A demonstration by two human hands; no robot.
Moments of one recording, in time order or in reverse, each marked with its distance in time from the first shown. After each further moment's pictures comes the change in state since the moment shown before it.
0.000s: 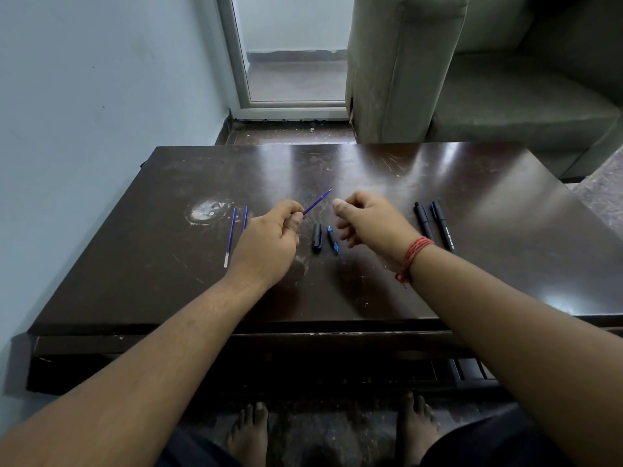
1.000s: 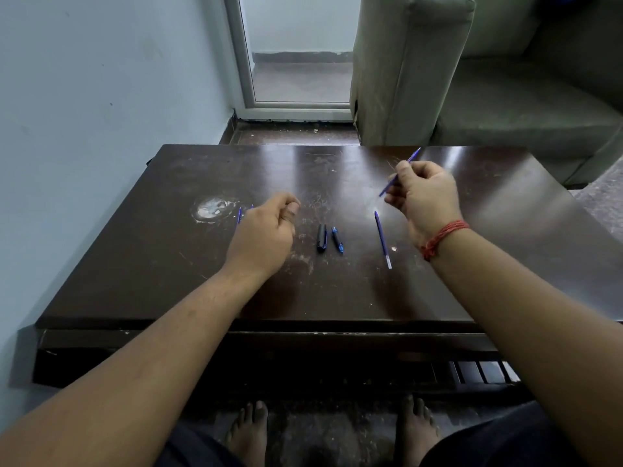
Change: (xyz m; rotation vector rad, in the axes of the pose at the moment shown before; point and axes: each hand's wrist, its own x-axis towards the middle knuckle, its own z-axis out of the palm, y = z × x) left_hand 0.007 -0.005 -0.012 0.007 0.056 -0.009; right_hand 0.012 -0.013 -0.042 0.494 0.420 -0.067
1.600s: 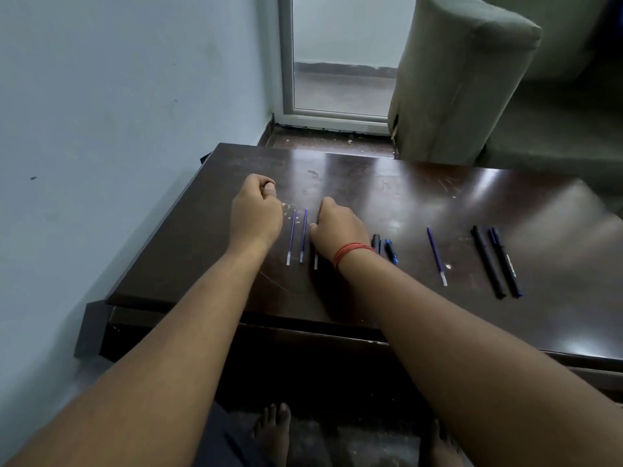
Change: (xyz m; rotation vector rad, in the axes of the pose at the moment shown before) left_hand 0.020 -0.048 -0.069 -0.137 0.304 -0.406; right_hand -0.056 0.068 0.163 -1.188 -0.376 -0.323
